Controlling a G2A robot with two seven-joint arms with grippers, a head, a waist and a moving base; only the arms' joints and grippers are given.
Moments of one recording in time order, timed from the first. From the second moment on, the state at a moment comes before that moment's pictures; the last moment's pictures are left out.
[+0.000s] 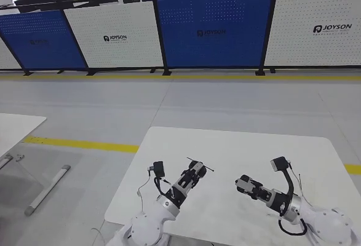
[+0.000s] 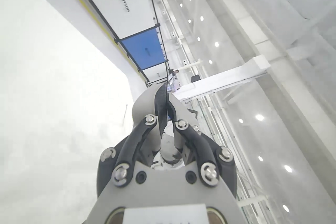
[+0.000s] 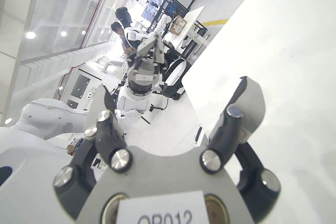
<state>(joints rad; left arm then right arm) 1.63 -1.17 -1.13 -1.94 -0.12 -0.04 0.07 -1.28 -0.97 1.07 -1.69 0.24 -0.34 0.70</state>
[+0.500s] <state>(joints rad) 1.60 -1.18 -1.11 -1.84 -0.07 -0.04 0.10 -1.28 -0.97 1.07 -1.69 0.24 -0.34 0.70</state>
